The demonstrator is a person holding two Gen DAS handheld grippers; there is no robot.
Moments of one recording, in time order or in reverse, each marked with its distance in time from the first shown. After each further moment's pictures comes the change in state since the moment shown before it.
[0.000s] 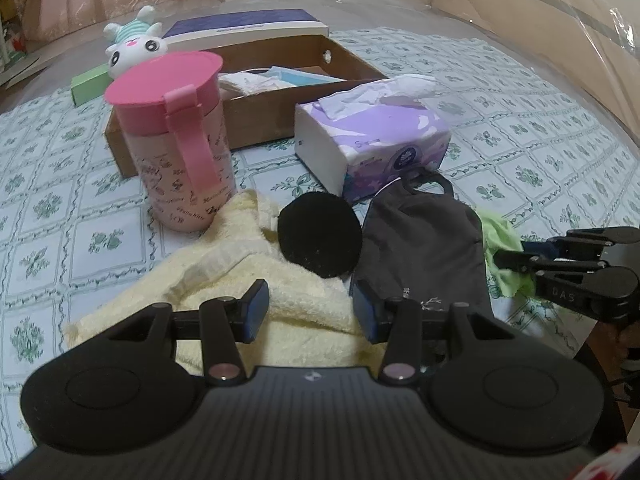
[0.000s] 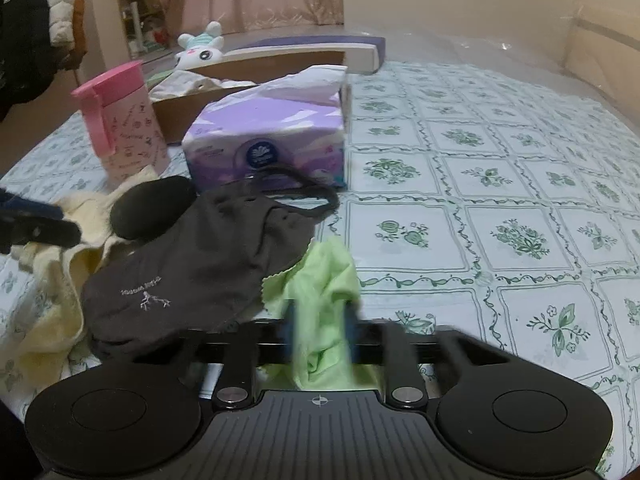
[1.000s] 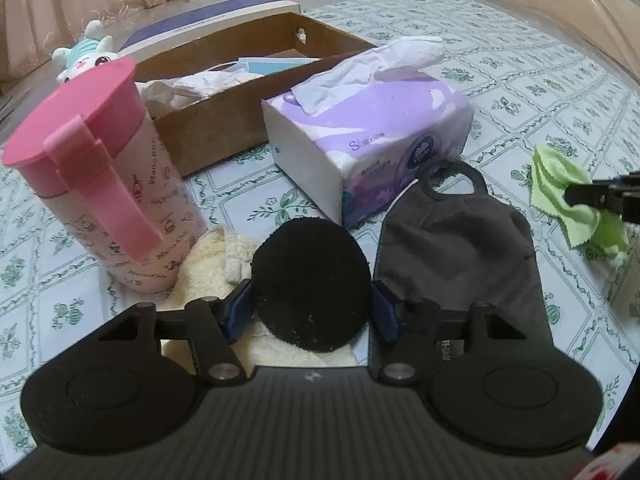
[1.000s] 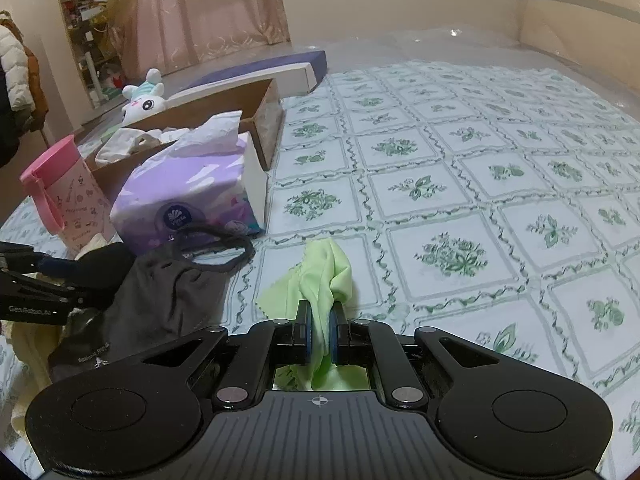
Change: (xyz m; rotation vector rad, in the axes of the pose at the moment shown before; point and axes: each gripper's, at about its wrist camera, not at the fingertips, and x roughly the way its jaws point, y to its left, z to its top) left arm 0.072 -0.014 0.029 0.145 0.047 0.034; right arm -0.007 -0.066 0.022 0.172 -0.053 -0.014
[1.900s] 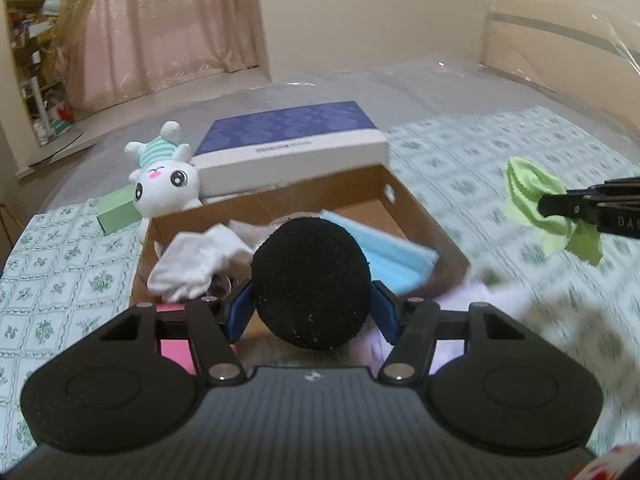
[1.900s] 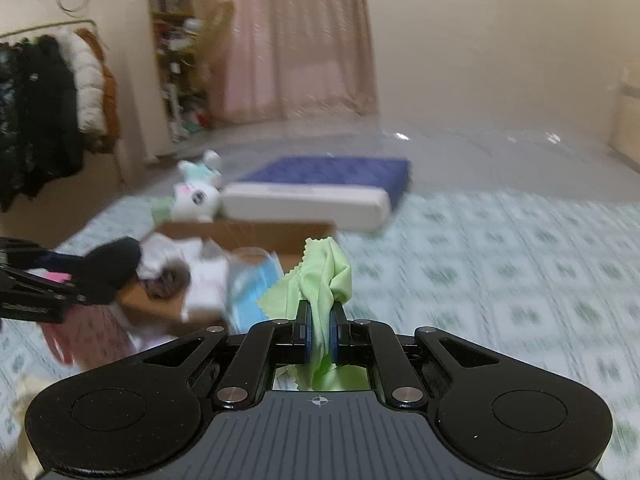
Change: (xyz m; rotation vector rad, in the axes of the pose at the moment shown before) left arm -0.020 0.041 0.138 -0.166 -0.221 0.191; right arm 0.066 -0.002 0.180 -0.224 -0.183 0.249
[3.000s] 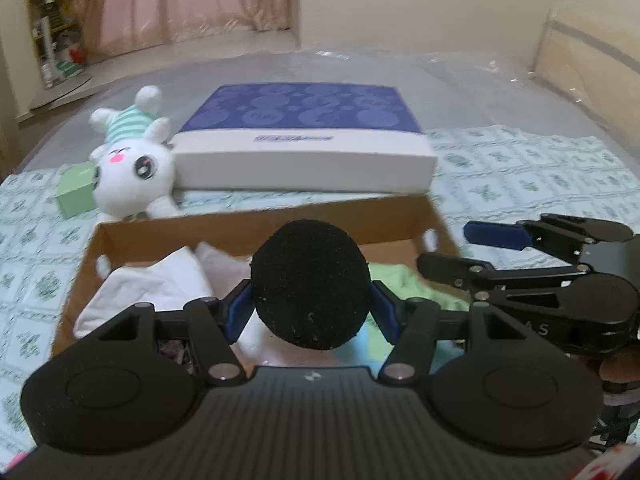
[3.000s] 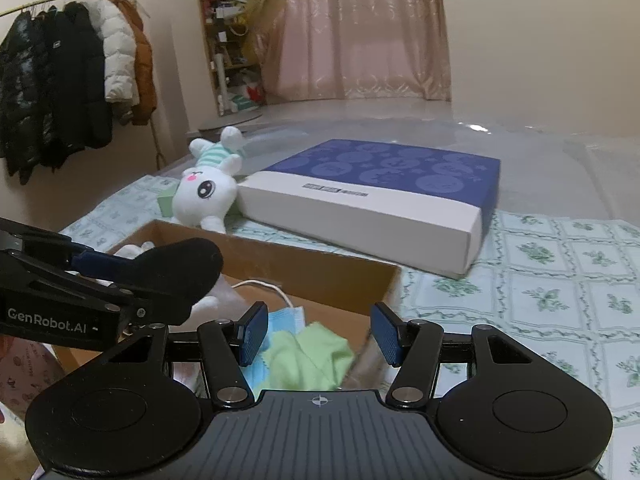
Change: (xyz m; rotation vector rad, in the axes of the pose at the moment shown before) left arm 0.124 -0.001 0.059 -0.142 0.085 0.011; right arm 0.173 -0.015 0.038 -0.084 0.064 0.150
